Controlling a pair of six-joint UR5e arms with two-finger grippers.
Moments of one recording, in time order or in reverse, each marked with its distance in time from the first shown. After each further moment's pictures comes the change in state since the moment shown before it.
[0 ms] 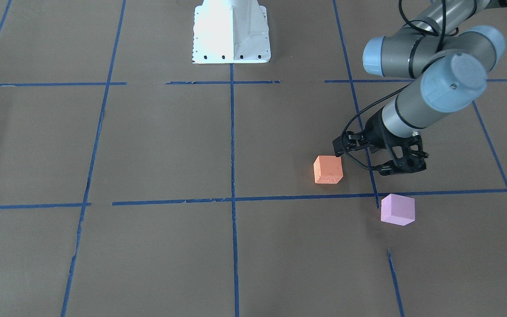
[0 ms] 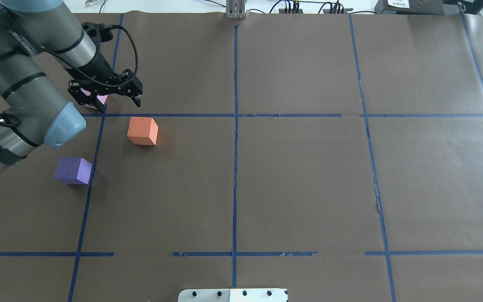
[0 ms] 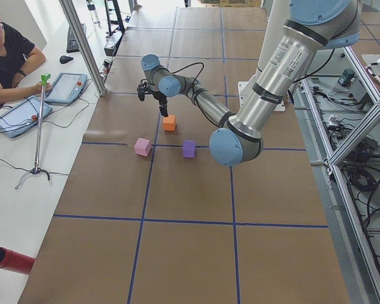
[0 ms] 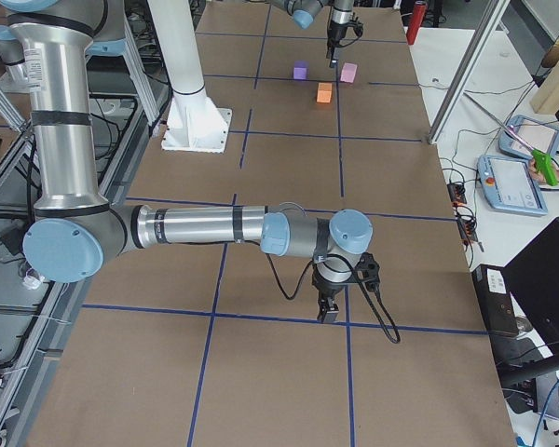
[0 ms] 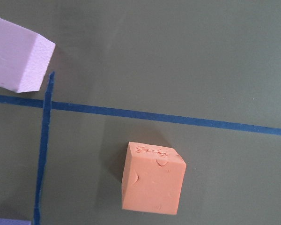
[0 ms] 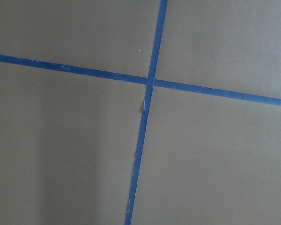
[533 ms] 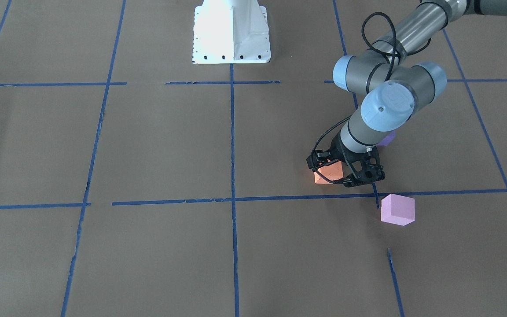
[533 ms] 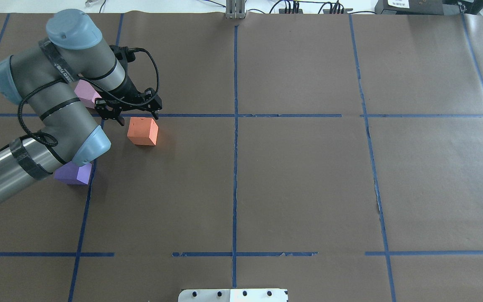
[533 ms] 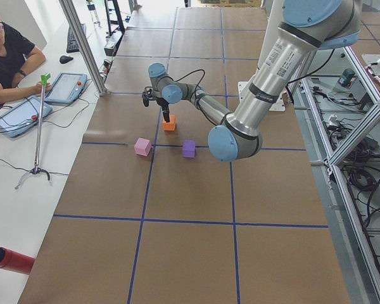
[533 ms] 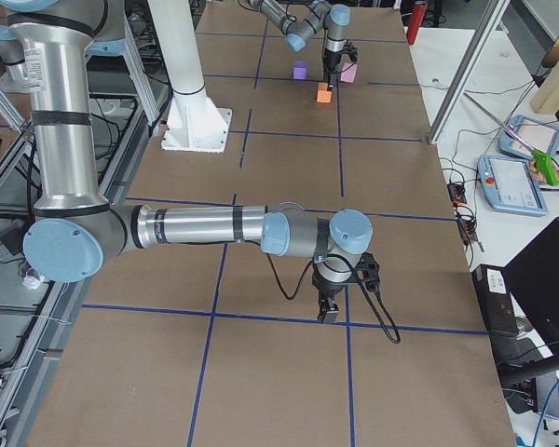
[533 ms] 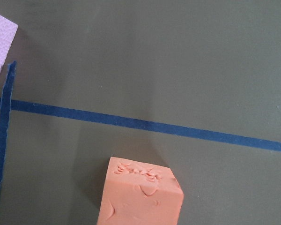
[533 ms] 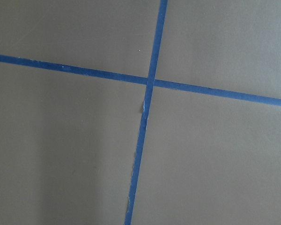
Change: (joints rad) left arm 0.075 -0.022 0.095 -0.093 0.115 -0.099; right arm 0.000 0.000 0.000 0.000 0.000 0.000
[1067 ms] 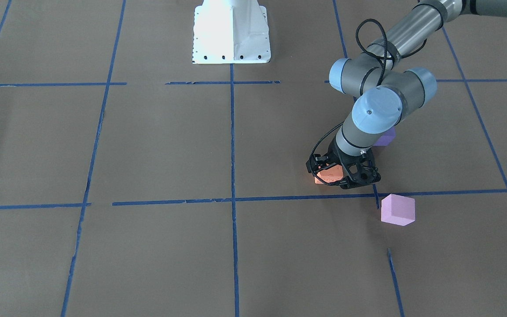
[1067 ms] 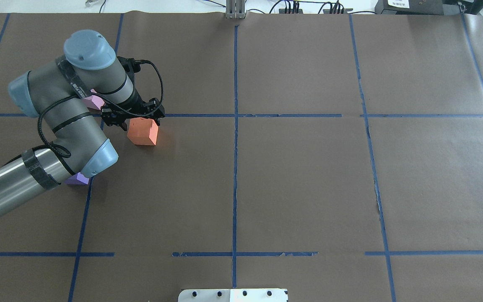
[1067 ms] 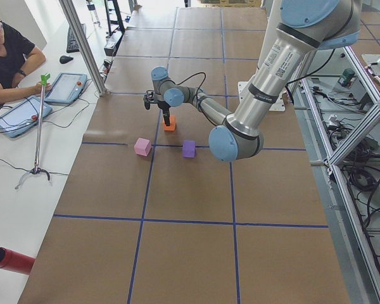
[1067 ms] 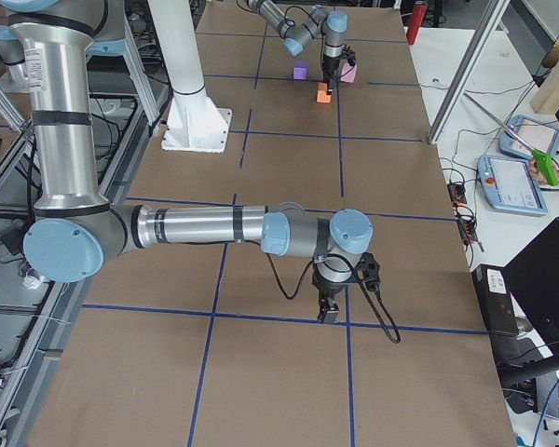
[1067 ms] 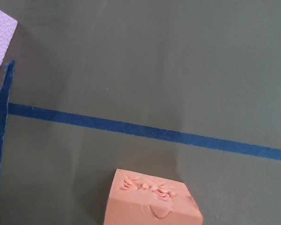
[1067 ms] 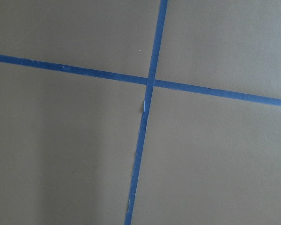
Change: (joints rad) left arm 0.023 0.007 0.025 -0.034 0.055 -0.007; right arm 0.000 0.000 0.000 0.000 0.000 -0.001
